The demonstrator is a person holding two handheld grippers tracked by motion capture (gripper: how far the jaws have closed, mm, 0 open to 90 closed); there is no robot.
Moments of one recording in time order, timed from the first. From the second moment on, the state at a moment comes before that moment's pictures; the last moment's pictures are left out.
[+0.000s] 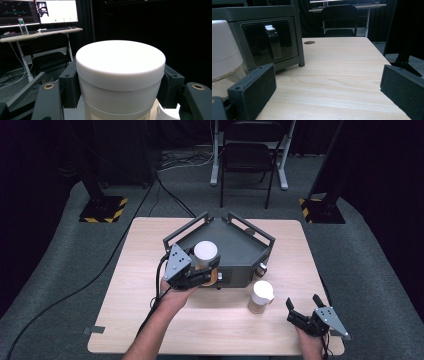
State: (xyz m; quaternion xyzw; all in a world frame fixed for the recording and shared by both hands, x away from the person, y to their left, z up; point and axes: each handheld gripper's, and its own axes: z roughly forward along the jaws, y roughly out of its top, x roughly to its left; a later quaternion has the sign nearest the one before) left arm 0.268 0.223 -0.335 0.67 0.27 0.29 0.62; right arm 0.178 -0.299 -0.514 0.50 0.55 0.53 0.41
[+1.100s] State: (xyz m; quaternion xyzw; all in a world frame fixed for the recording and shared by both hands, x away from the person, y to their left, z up) left arm 0.313 0.182 -0.332 0.64 0.35 0.33 0.60; right arm 0.177 -0.305 -0.515 0.50 0.55 0.54 0.40
